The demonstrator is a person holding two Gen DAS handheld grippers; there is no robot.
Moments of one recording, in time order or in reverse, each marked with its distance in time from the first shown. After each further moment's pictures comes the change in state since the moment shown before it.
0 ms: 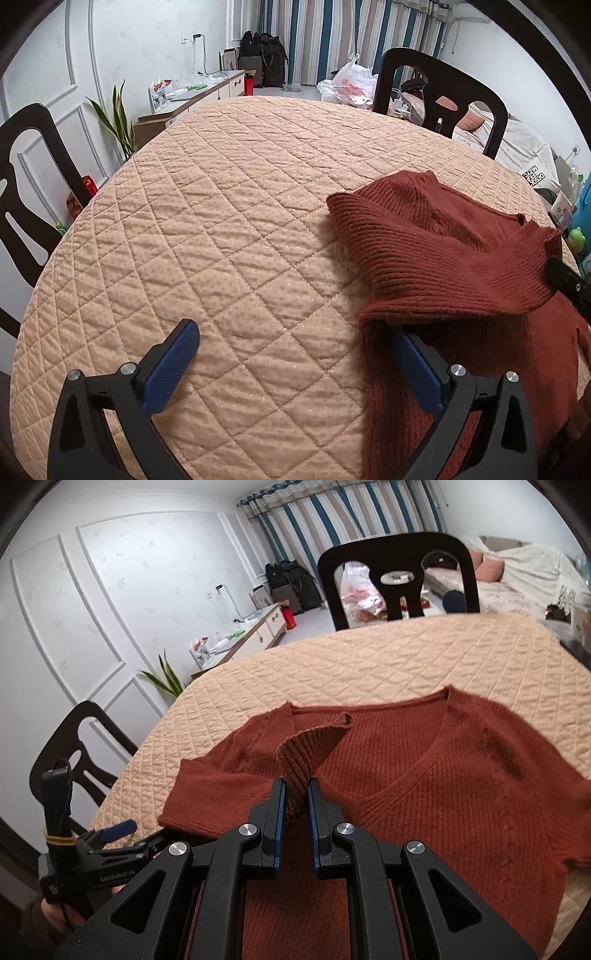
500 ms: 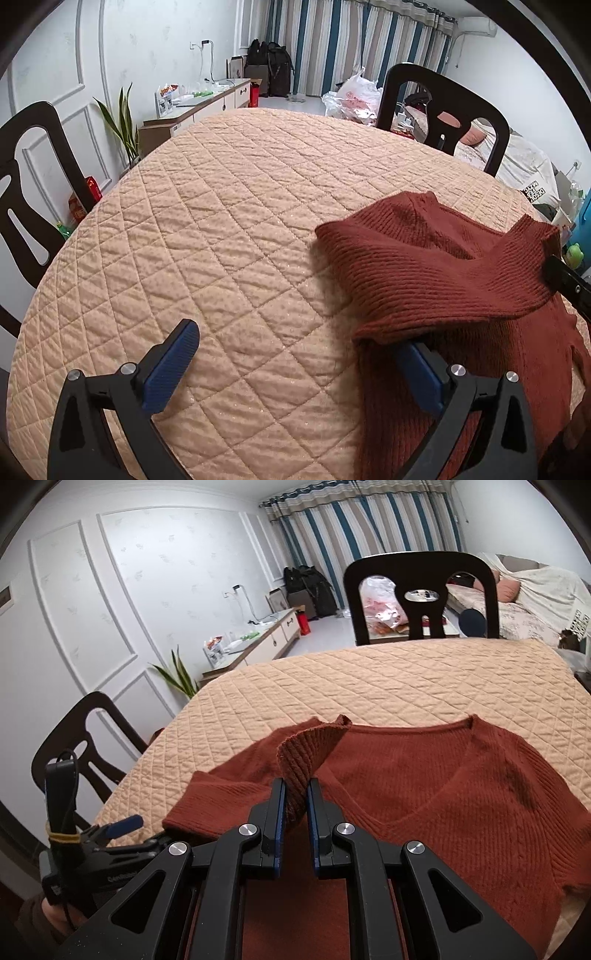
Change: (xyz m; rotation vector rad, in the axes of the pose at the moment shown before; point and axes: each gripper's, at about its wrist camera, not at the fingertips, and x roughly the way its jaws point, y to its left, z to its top) left arm -0.006 0.005 0.003 -0.033 -0.039 -0.009; right arm 0.001 0.018 0.011 -0.078 -0.031 0.006
